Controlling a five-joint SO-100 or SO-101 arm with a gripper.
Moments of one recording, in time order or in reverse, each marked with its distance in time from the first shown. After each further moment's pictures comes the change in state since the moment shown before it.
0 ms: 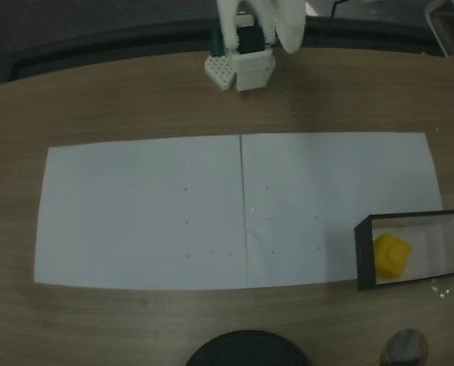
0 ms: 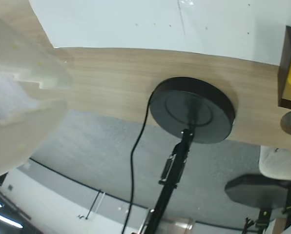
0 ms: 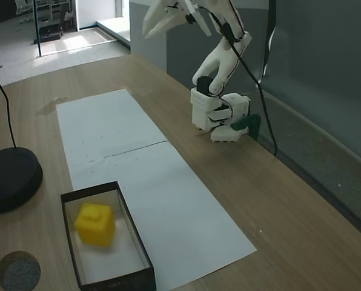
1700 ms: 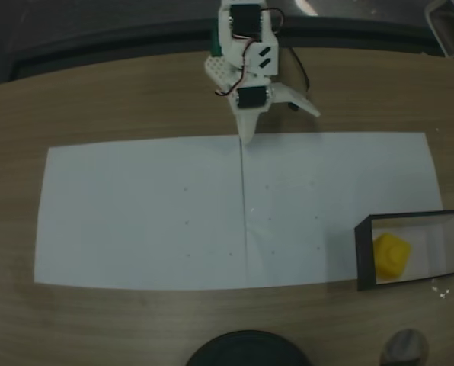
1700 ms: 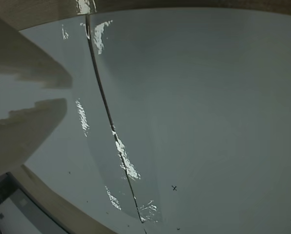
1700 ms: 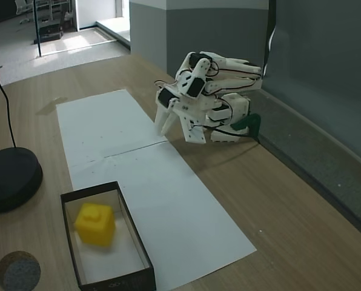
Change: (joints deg) arm 9.8 44.4 94.0 -27.6 -7.5
